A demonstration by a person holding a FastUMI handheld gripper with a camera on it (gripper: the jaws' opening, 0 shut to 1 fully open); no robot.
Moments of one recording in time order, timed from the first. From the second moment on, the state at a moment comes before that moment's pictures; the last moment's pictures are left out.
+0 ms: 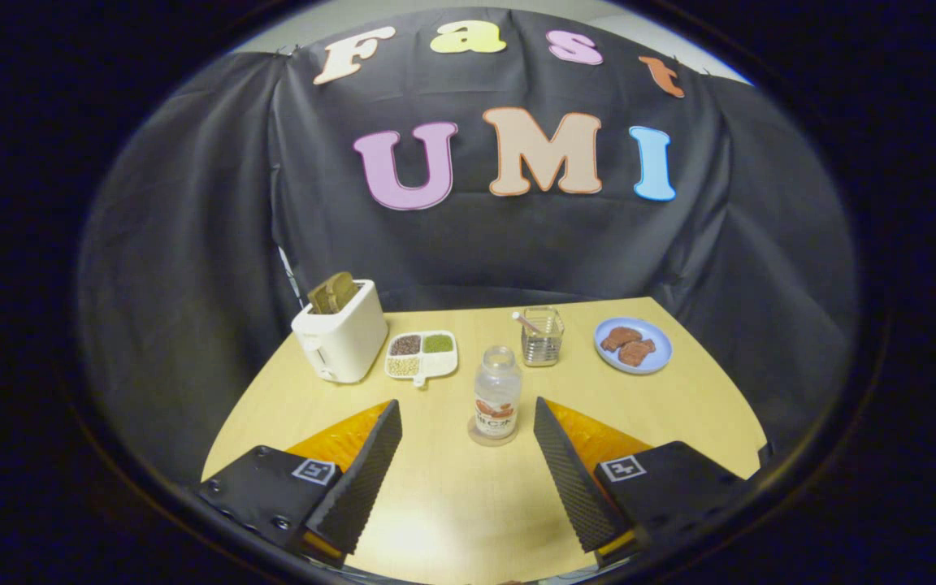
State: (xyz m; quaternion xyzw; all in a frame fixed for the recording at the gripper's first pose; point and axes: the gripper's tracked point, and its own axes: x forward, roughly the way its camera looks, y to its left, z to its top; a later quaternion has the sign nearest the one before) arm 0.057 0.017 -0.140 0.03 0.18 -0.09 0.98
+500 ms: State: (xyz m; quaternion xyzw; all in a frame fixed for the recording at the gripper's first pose) arm 0.011 0.016 -0.053 0.01 0.12 -0.07 0.99
